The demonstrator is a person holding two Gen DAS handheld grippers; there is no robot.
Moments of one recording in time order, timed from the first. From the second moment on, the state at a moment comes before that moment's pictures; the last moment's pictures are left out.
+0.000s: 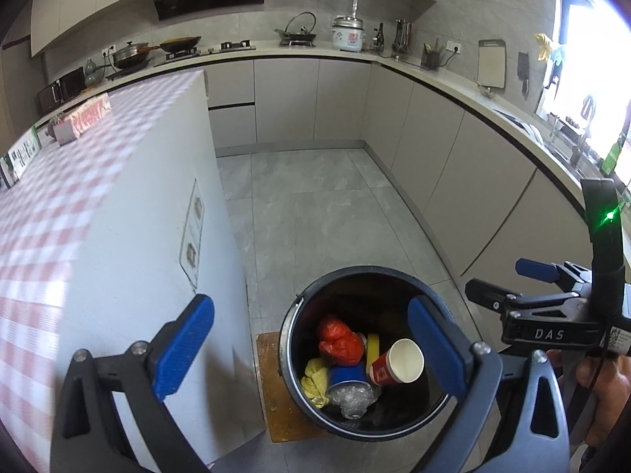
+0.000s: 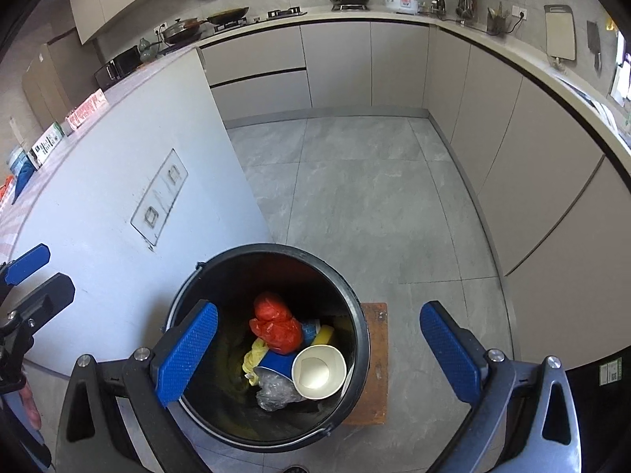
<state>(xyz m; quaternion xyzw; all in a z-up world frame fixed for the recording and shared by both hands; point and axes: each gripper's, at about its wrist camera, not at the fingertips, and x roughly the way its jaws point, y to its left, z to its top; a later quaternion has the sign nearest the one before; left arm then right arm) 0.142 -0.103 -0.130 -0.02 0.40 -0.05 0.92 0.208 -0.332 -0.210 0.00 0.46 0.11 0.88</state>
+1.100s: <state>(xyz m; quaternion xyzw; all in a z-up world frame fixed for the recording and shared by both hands) 0.086 0.191 -0.035 -0.05 0.33 0.02 0.94 0.149 -0.042 -0.040 0.00 0.35 0.16 0.92</state>
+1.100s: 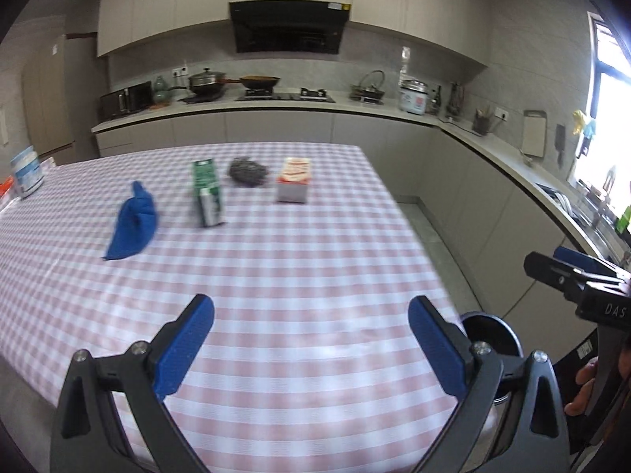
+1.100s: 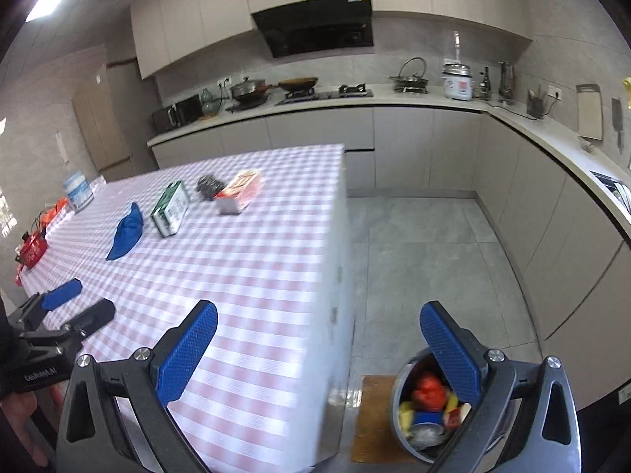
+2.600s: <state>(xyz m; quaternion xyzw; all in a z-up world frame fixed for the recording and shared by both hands) 0.179 0.423 -0.078 -0.09 0.36 0.11 0.92 0.299 0.226 -0.067 -0.05 0.34 0.24 0.91</state>
